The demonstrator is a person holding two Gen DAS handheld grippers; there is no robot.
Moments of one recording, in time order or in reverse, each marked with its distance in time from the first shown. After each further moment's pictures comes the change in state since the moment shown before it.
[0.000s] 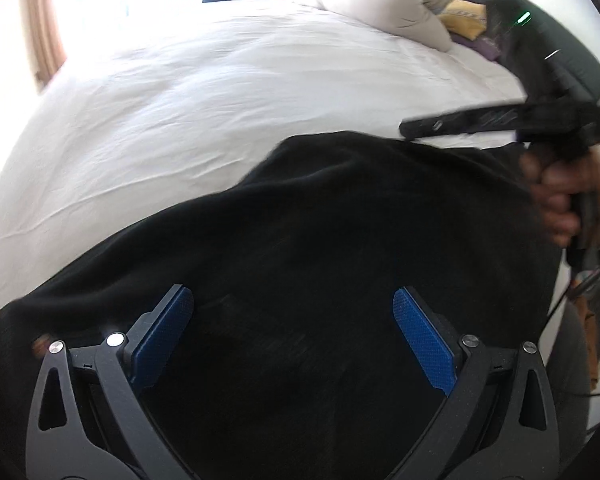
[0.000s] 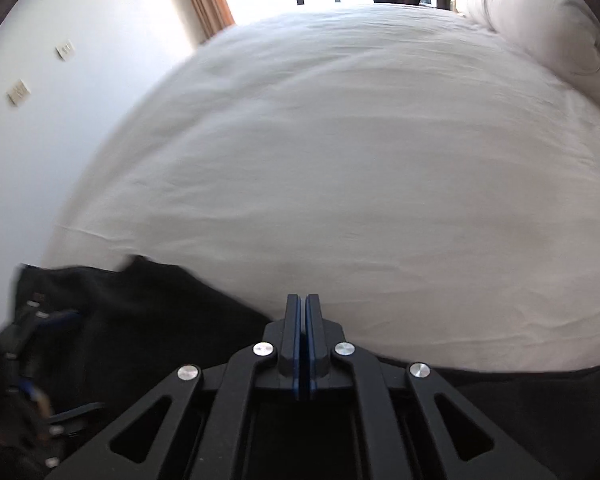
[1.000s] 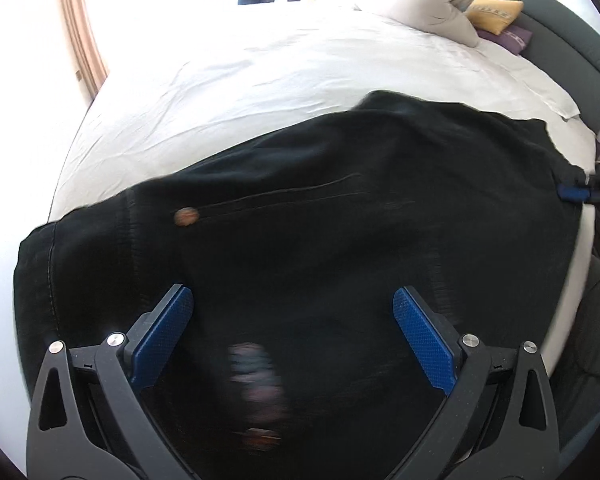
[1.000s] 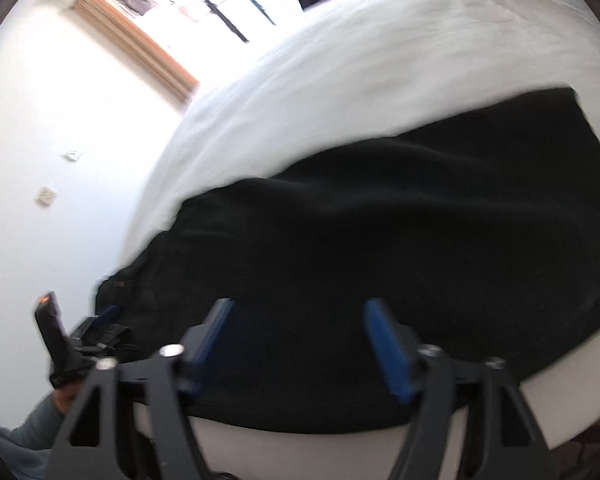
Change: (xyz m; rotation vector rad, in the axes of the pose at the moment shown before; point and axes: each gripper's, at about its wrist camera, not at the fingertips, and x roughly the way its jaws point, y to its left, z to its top) left arm -0.055 0.073 -0.078 -0.014 -0.019 0.126; right arm -0.111 -0.030 -0.184 0.387 -0.076 0.060
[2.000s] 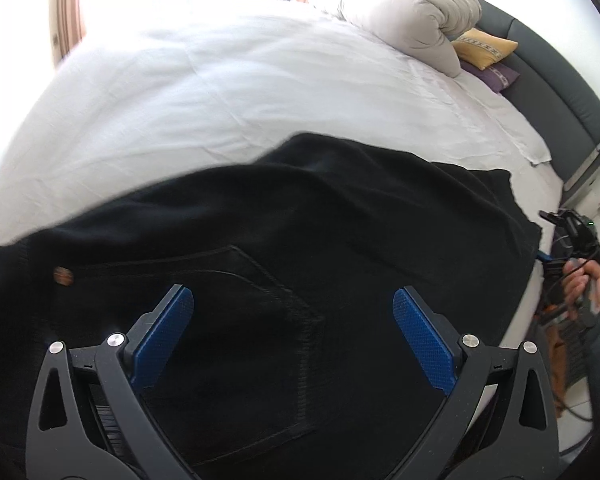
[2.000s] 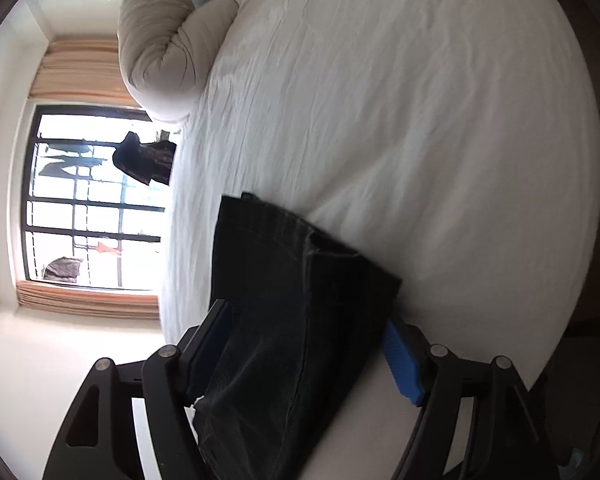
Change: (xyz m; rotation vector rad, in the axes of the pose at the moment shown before) left arm 0.026 -0.068 0.073 -0.129 0.044 -0.221; right arm -0.086 -0.223 -0.032 0.846 -0.375 0.115
